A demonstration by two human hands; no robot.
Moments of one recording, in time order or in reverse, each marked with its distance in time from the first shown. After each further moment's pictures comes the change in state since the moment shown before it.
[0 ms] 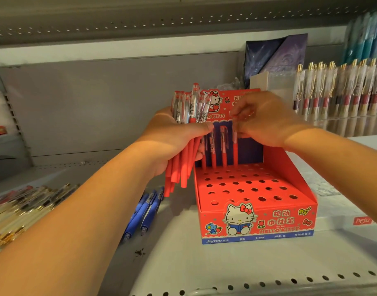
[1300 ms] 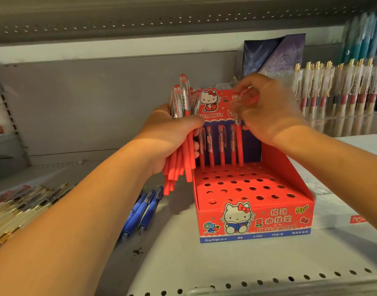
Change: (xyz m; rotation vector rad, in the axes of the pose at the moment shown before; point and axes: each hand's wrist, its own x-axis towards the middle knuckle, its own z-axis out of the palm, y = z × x) left_hand 0.006 -0.002 0.001 -0.030 0.043 0.002; right_hand -0.002 -0.010 -0.001 -0.007 0.230 -0.059
